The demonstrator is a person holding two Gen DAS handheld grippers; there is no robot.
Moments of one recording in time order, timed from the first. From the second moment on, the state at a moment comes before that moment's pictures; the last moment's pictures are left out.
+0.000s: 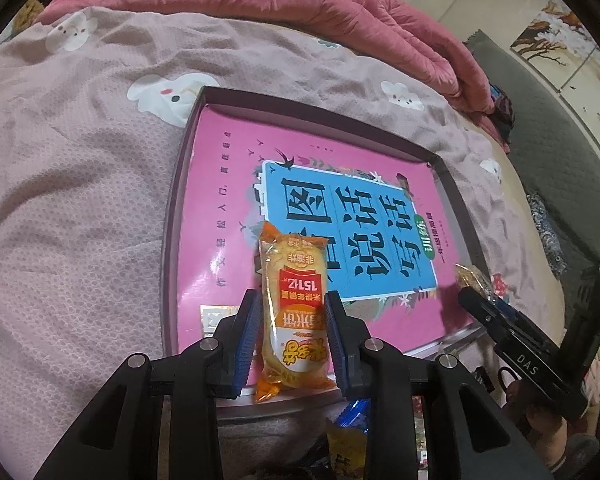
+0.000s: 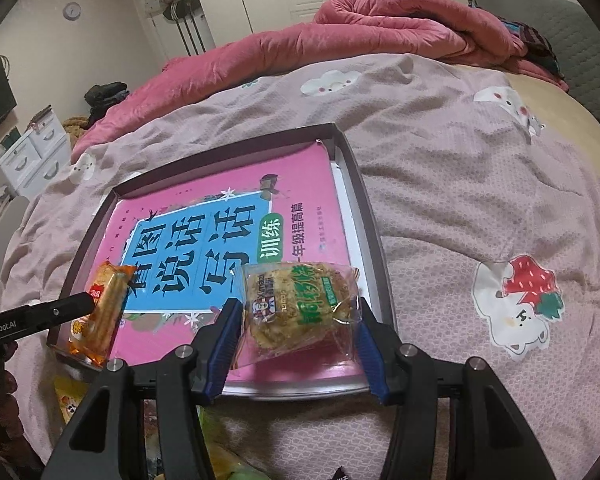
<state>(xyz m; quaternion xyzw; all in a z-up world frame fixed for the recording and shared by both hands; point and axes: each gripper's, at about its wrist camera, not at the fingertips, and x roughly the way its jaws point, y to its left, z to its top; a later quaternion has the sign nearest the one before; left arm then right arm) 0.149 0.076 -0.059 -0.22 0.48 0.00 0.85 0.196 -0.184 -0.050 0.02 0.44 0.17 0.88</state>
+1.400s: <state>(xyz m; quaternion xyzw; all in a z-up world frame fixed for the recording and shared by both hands) 0.102 0.077 0.002 -0.21 0.44 0.00 0.87 0.149 -0.192 0.010 0.04 0.38 0.21 0.90</state>
